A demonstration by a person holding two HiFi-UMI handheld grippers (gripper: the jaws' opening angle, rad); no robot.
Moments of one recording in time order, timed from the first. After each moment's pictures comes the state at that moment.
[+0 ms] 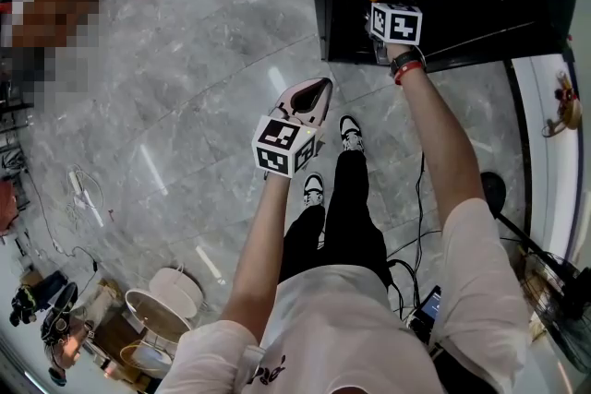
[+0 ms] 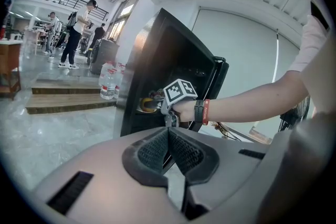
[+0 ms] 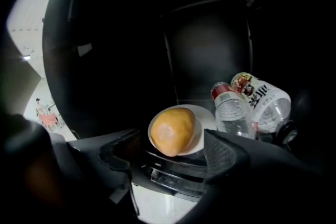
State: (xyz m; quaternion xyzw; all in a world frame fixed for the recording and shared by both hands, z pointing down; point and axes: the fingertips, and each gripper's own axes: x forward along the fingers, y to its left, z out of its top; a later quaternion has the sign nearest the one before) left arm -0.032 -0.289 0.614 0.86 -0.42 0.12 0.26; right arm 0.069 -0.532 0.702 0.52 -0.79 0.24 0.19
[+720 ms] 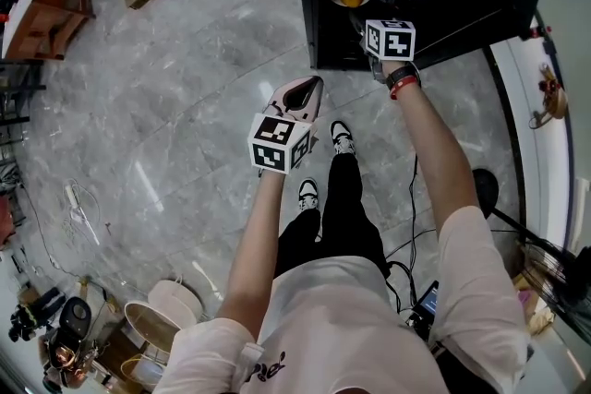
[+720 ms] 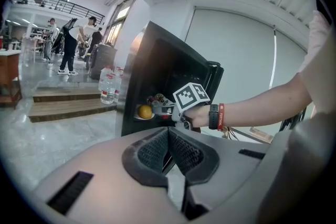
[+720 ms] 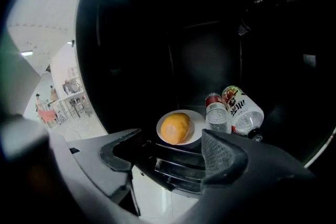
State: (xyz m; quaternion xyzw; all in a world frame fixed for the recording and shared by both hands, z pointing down) left arm -0.031 -0.272 0.562 0.86 -0.43 0.13 0.24; right arm 0.083 -0.477 0.650 0.52 -0.80 0.23 0.19
